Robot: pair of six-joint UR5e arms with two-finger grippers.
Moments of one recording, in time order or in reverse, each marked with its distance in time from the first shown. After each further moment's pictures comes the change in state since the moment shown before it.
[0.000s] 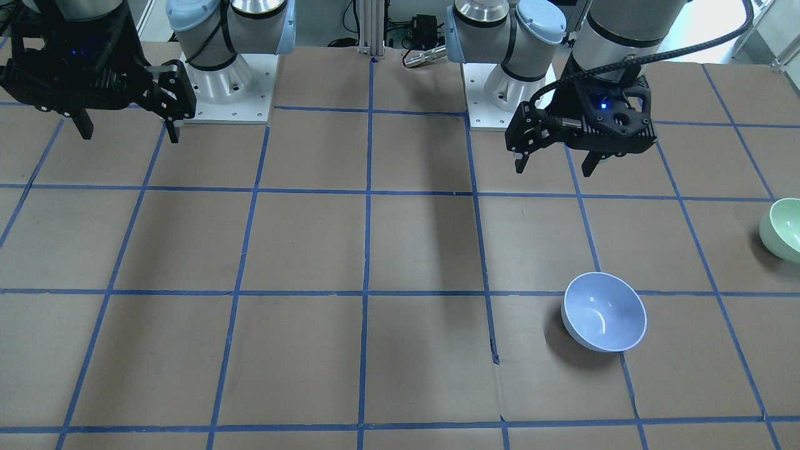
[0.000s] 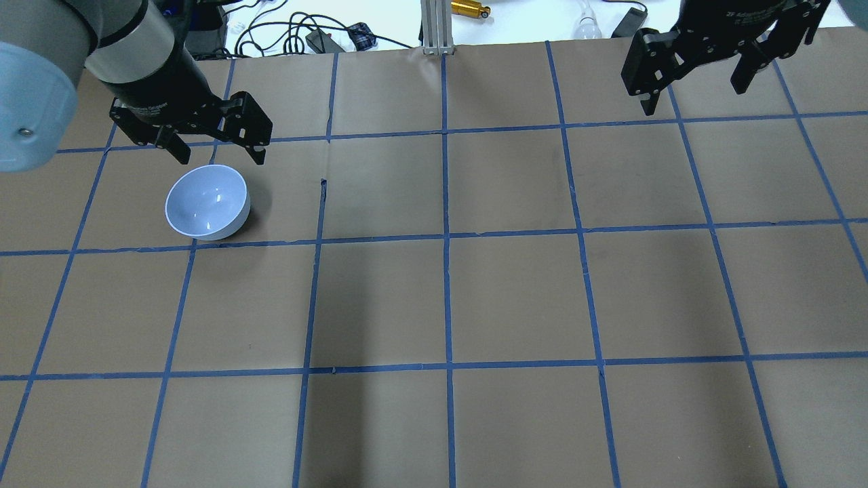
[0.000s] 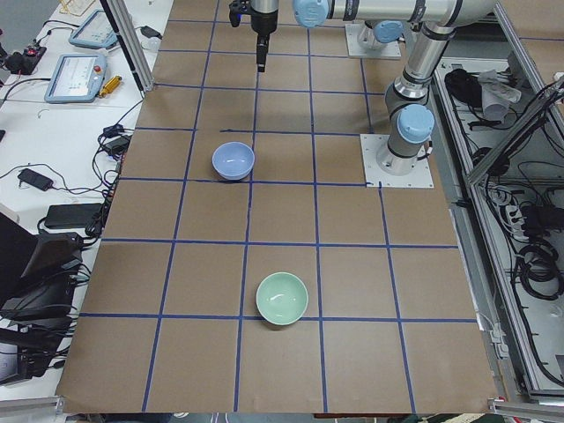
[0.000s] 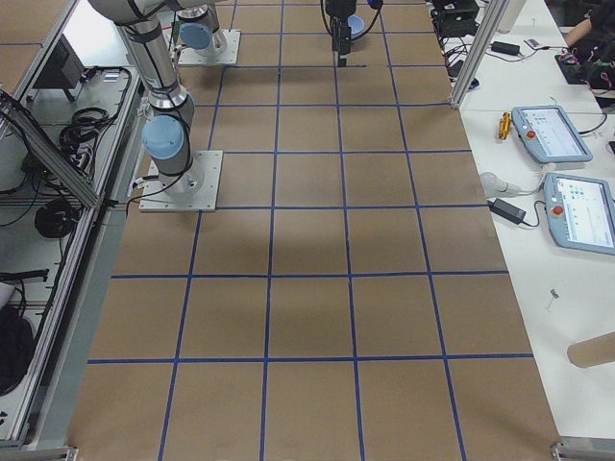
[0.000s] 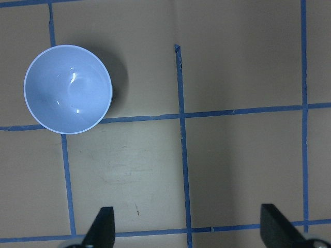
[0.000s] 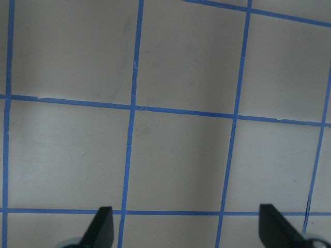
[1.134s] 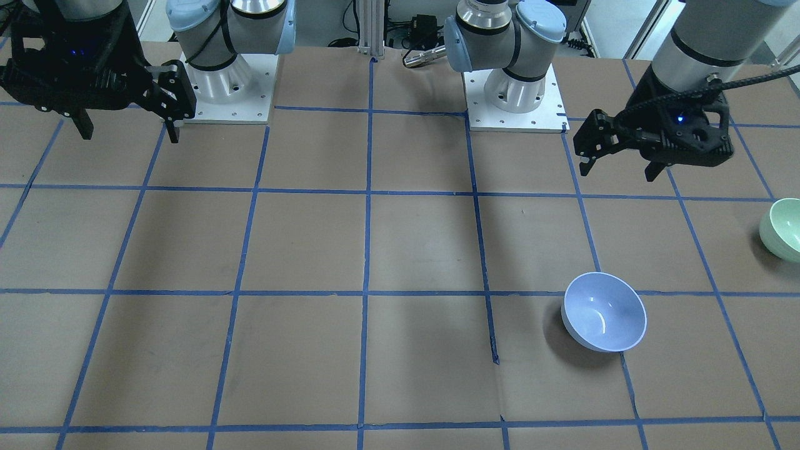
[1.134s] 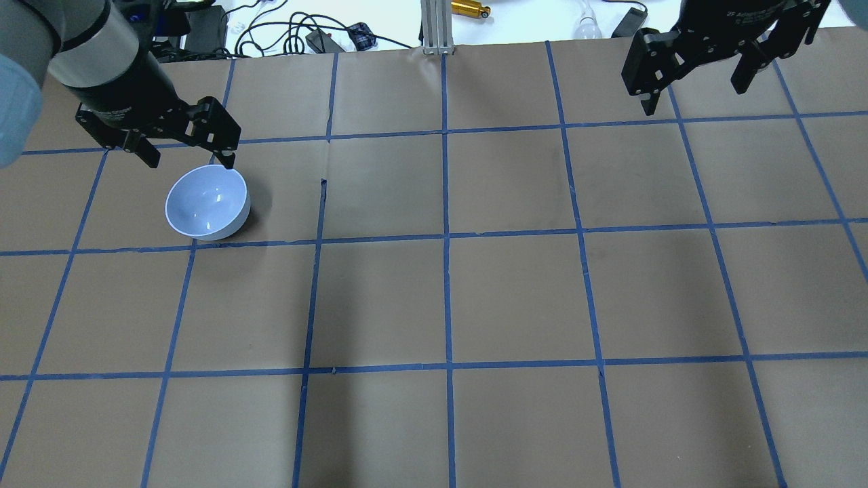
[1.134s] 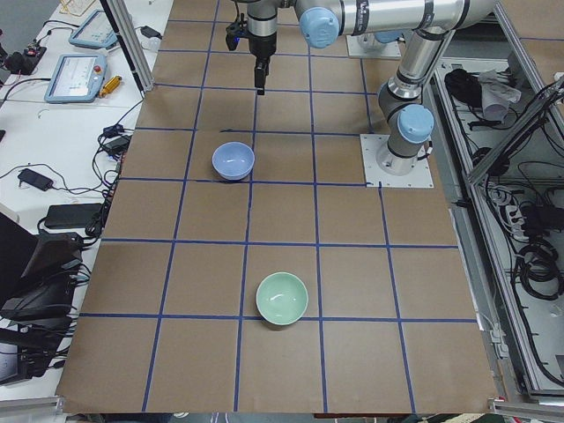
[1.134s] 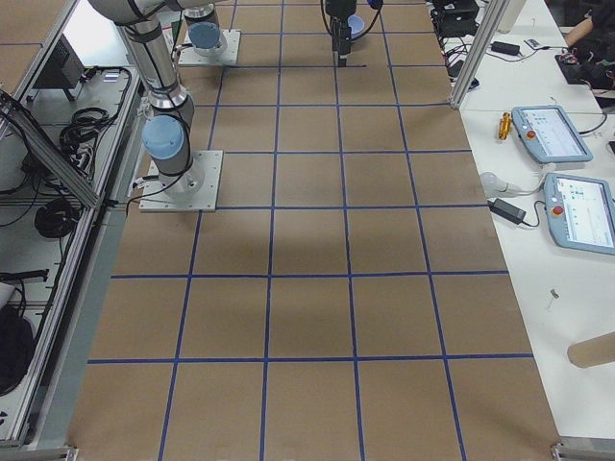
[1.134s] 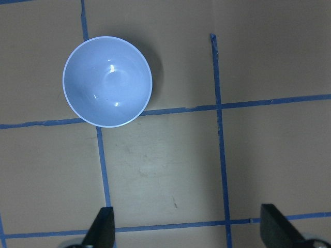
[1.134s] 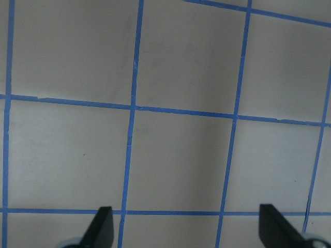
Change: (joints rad) left arm 0.226 0.014 -0.033 -0.034 0.028 0.306; right arm 0.000 0.000 0.000 0.000 0.000 0.000
